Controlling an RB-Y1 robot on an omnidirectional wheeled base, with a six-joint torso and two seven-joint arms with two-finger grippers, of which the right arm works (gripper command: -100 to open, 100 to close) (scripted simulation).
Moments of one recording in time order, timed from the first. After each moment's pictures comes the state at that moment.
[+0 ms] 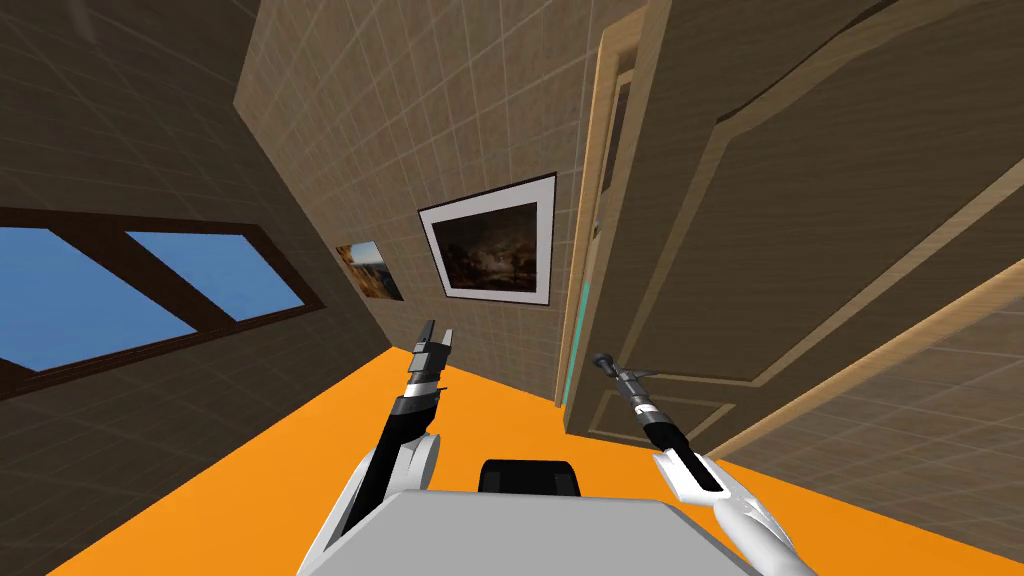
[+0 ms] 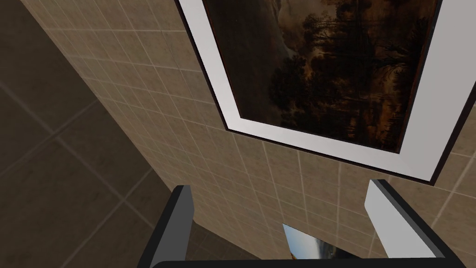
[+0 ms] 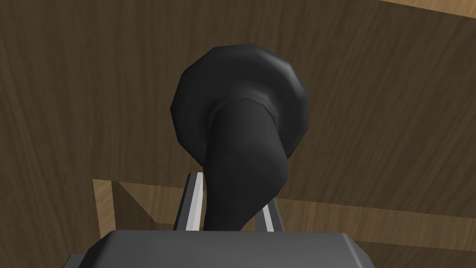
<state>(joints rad) 0.00 -0.46 0.03 -0.76 -0.17 -0.77 -0.24</state>
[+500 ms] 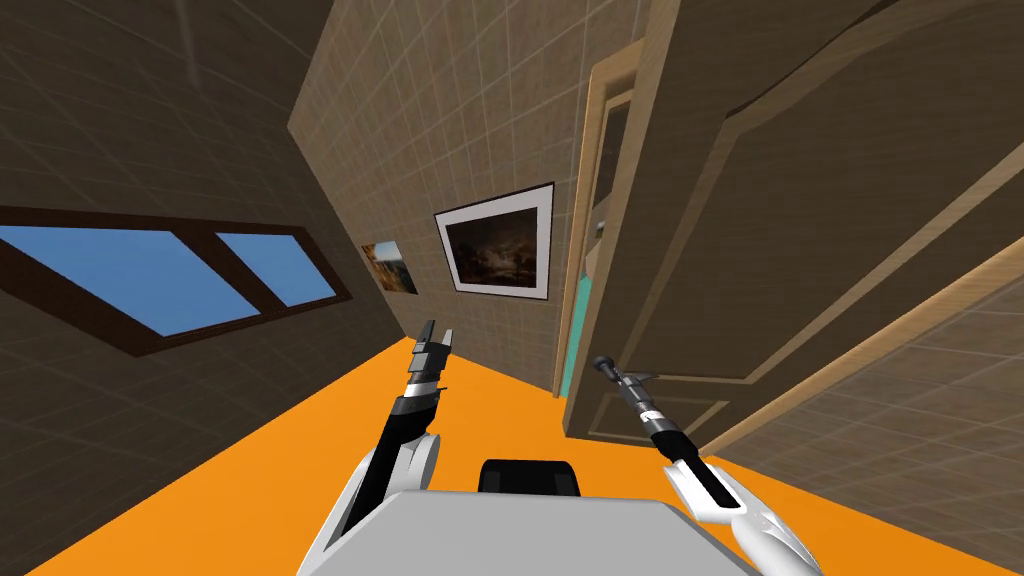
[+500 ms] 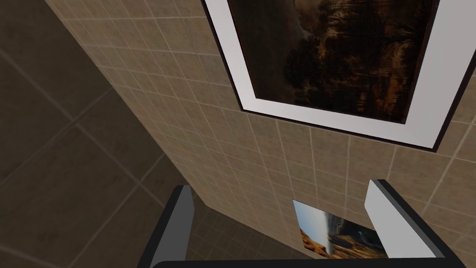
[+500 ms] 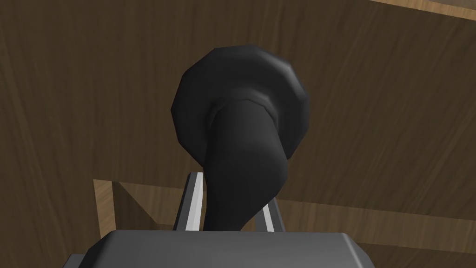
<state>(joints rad) 0.04 -0.50 0.07 -0.78 -0.16 -0.81 -0.28</state>
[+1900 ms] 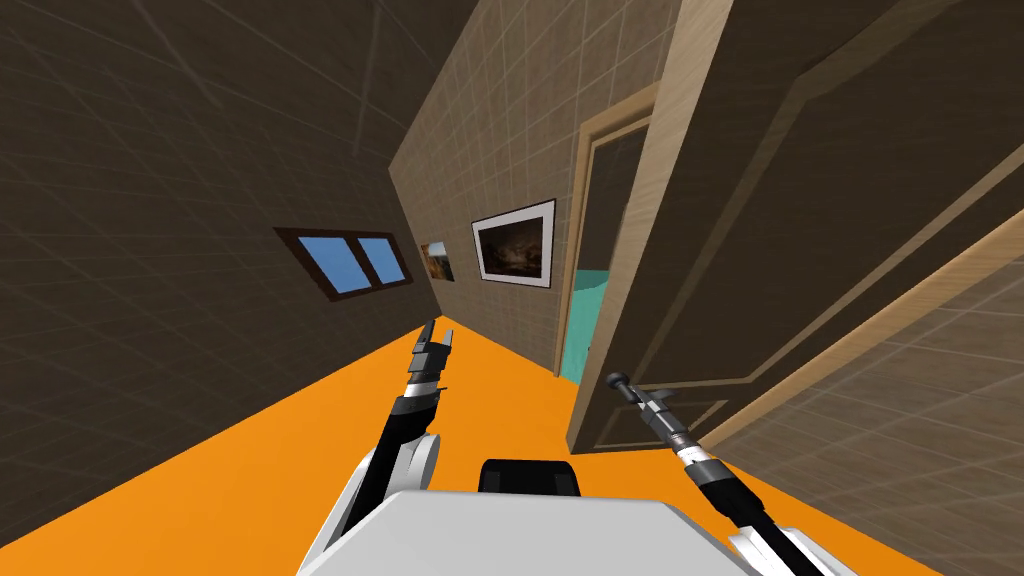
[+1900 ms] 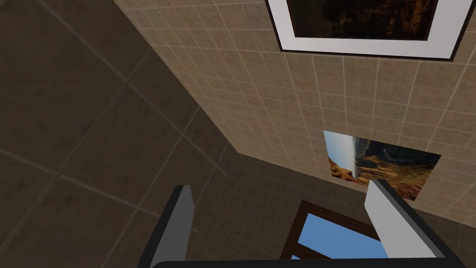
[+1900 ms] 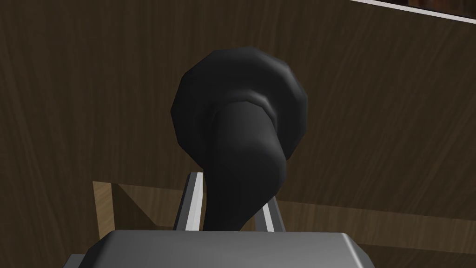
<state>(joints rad) 0.16 -0.61 0.16 -0.75 -0.15 -1.03 -0.39</state>
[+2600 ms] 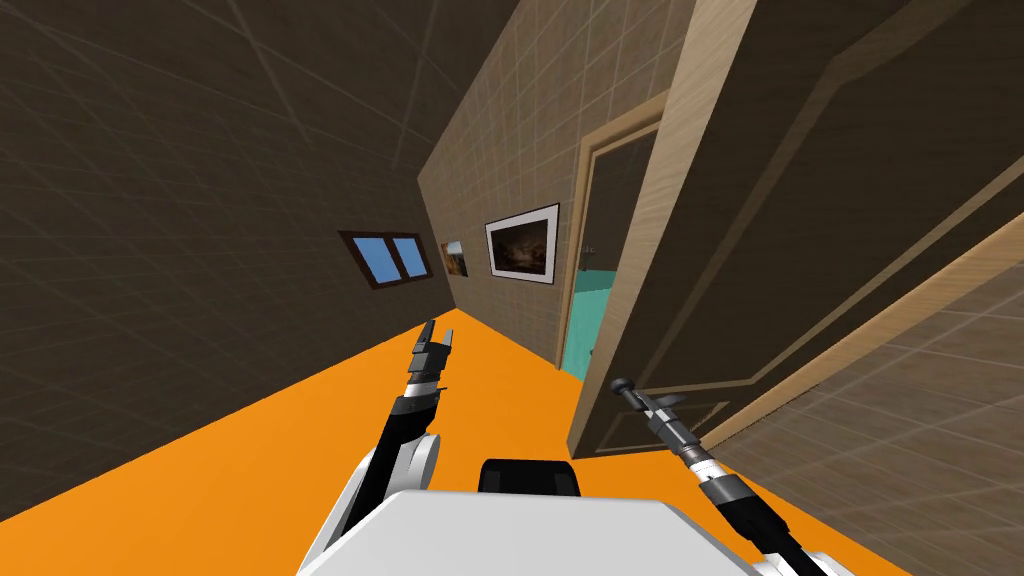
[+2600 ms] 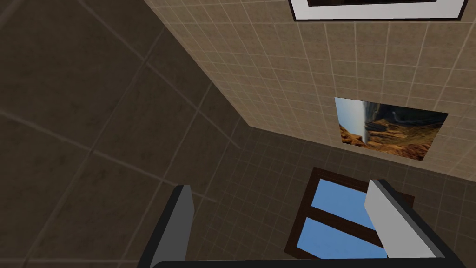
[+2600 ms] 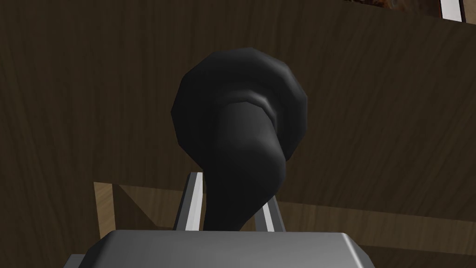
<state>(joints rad) 0.19 -0.63 0.18 -0.73 -0.15 -1.09 -0.41</state>
